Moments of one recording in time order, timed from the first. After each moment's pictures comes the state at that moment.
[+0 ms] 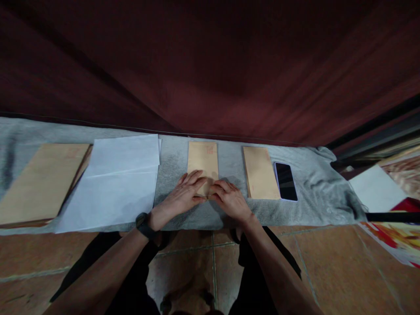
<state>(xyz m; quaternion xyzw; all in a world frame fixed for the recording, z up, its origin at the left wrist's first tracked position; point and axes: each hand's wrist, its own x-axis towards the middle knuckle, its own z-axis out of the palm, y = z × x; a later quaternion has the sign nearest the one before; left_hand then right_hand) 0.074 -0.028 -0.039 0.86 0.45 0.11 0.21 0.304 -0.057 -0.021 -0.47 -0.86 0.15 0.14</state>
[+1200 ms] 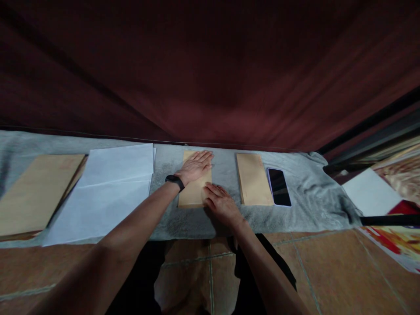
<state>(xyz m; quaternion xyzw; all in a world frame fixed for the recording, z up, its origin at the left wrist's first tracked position) 0.127 0.110 -0.048 0.89 0.43 0.11 0.14 0.301 -0.051 -0.040 -0.49 -0.83 0.17 0.18</state>
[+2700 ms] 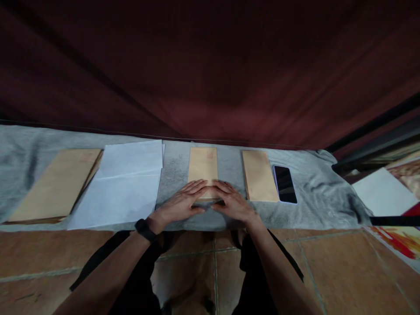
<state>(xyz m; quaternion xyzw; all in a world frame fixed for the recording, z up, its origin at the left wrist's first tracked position) 0.062 -0.039 -0.038 0.90 0.37 0.12 0.20 0.324 -0.052 -0.032 -0.41 -0.87 0.22 0.17</state>
